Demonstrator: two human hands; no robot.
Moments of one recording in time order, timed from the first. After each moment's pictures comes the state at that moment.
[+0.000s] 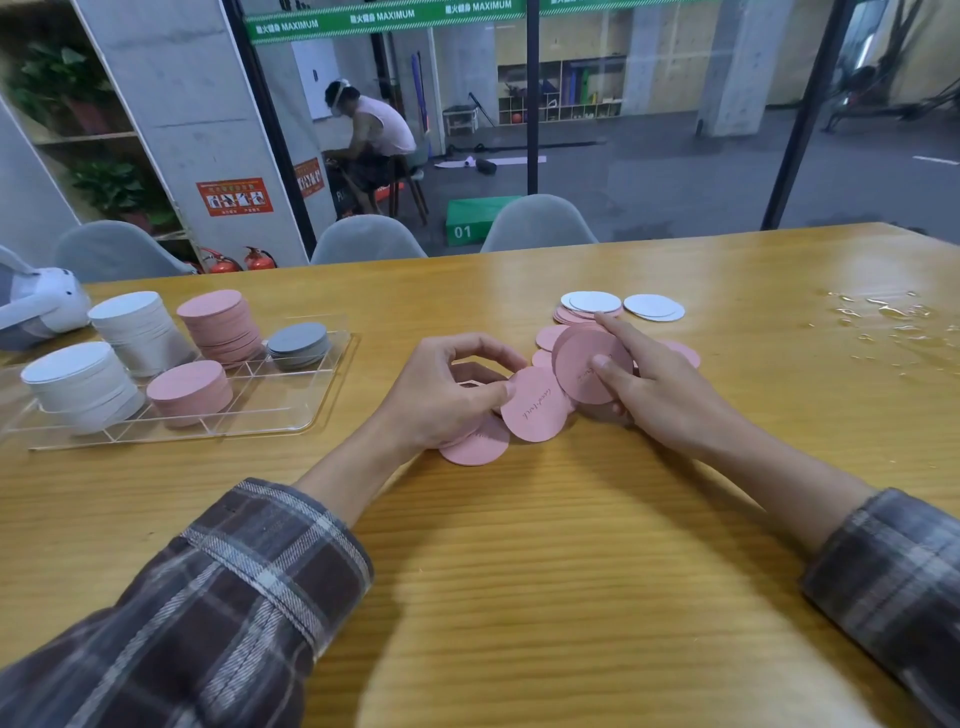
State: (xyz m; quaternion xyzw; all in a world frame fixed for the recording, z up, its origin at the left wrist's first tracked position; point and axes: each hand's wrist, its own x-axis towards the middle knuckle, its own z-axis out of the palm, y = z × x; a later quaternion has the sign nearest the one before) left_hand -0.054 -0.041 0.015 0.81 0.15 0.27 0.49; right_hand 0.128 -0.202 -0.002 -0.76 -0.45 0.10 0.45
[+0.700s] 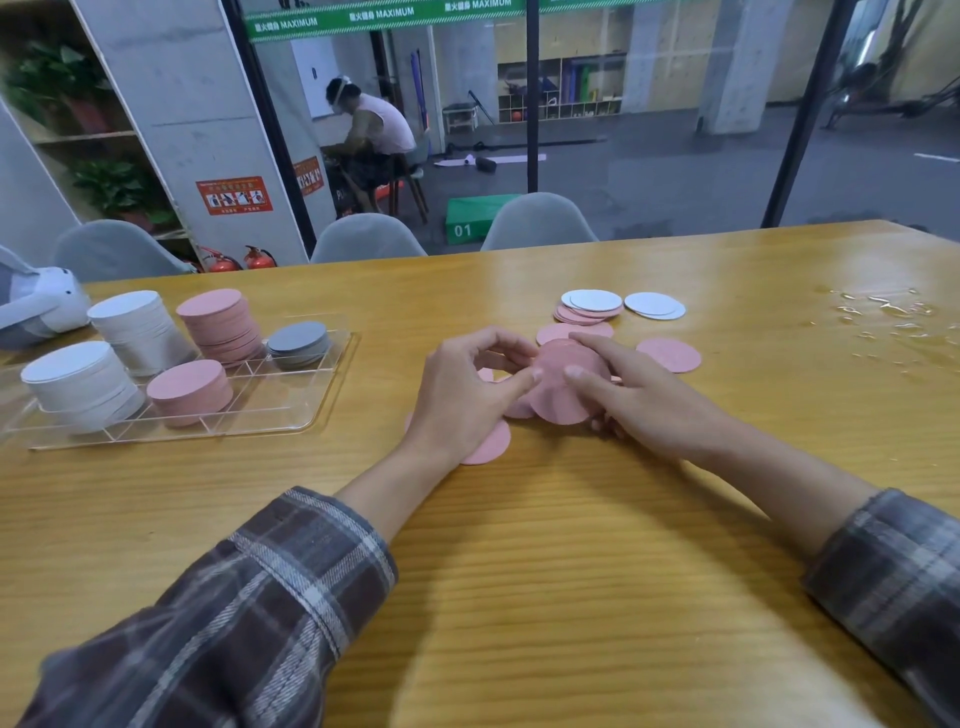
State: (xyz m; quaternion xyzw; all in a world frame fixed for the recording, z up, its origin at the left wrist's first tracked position) left_hand -0.032 -0.057 0.001 0.82 0.16 0.39 0.40; right_hand 0.119 -0.197 -0.003 -0.74 -0.48 0.18 0.43
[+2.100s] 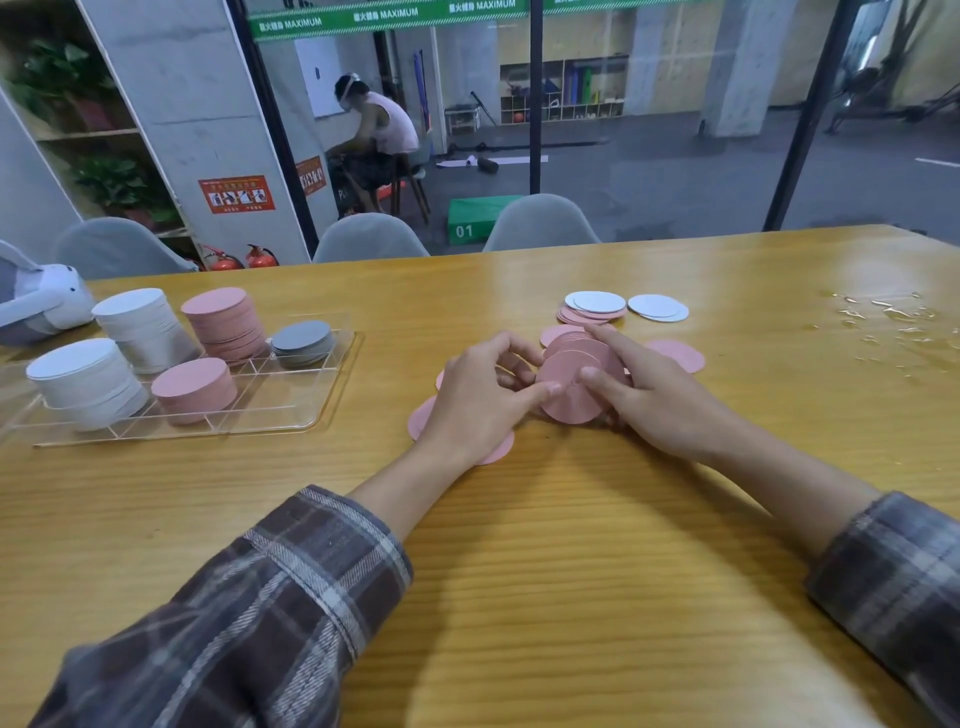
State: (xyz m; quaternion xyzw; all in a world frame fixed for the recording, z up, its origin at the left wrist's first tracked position) left_hand -0.027 -0.060 -0.003 0.83 0.20 0.32 0.40; right_hand 0.124 -0.200 -0.001 -0.75 -0.50 0.12 0.41
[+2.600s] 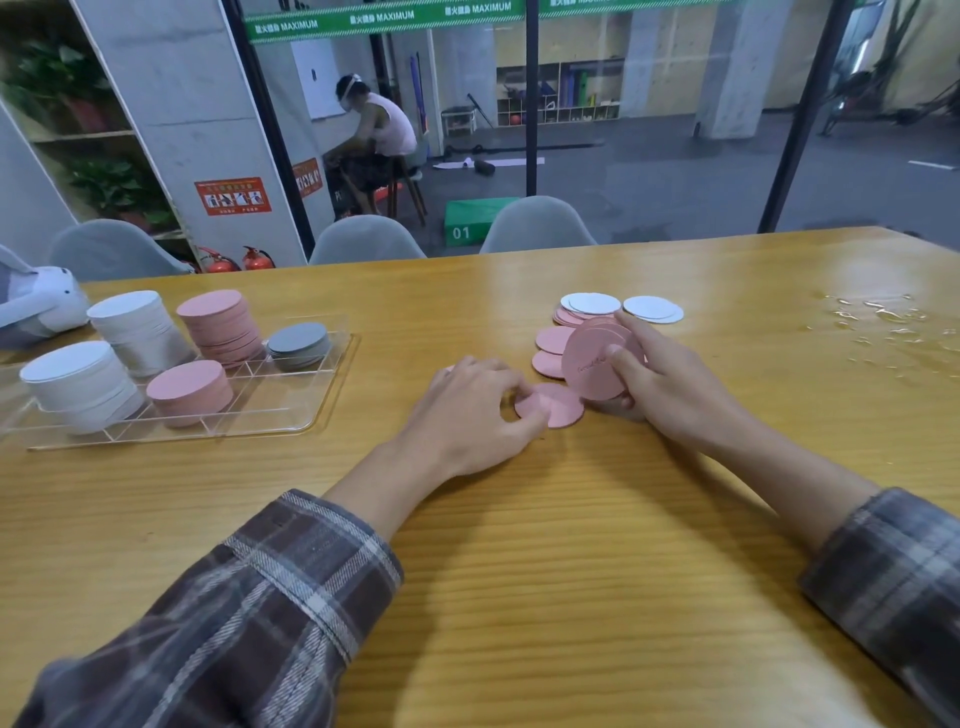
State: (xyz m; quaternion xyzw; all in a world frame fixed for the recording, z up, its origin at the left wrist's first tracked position) left_hand -0.037 -0.050 -0.007 0.96 0.20 0.18 0.13; right_hand 0.132 -0.203 0.003 -0.78 -0.43 0.08 0.44
